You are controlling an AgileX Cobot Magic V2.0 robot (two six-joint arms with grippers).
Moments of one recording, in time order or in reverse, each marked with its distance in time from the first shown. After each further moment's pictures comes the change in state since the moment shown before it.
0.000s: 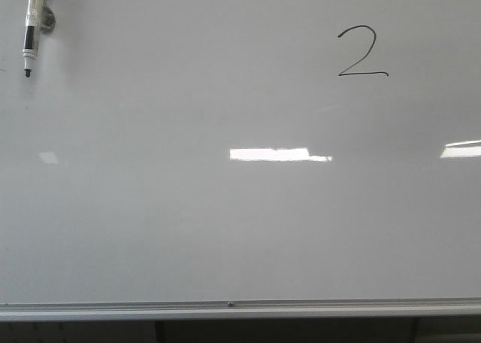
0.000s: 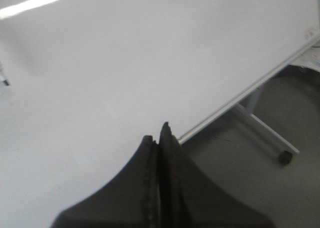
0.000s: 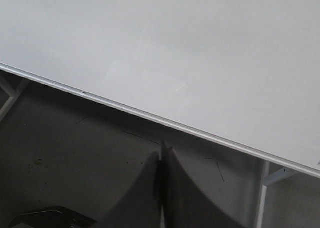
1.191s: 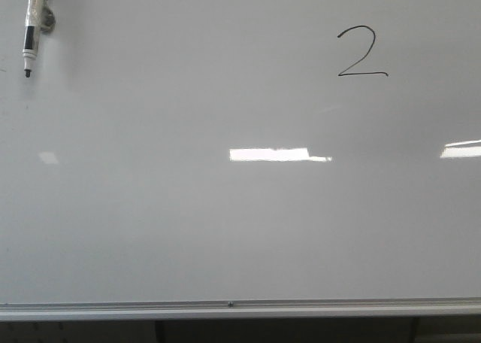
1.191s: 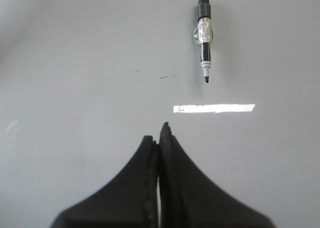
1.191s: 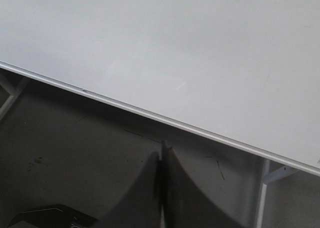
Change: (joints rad) left arm 0.583 -0.524 0.763 0.000 -0.702 0.006; right arm 0.000 0.000 0.000 0.000 0.006 0.000
